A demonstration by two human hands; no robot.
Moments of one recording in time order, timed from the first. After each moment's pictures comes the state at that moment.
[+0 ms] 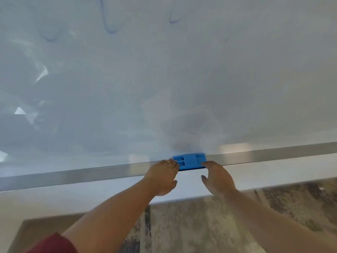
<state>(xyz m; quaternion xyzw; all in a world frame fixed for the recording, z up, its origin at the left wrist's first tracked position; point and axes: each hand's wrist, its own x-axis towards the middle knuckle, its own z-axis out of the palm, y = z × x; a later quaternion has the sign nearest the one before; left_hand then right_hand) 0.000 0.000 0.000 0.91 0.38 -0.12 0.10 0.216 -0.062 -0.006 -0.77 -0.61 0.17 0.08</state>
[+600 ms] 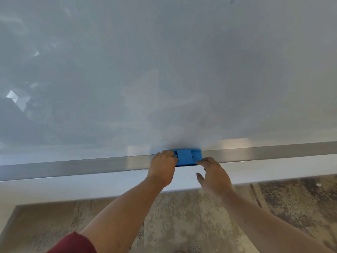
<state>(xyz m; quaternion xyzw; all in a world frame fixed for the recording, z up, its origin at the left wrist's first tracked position) 0.057 0.020 -0.045 0.87 0.48 0.02 0.08 0.245 -0.052 -0.039 -0.74 -0.64 0.17 0.12</state>
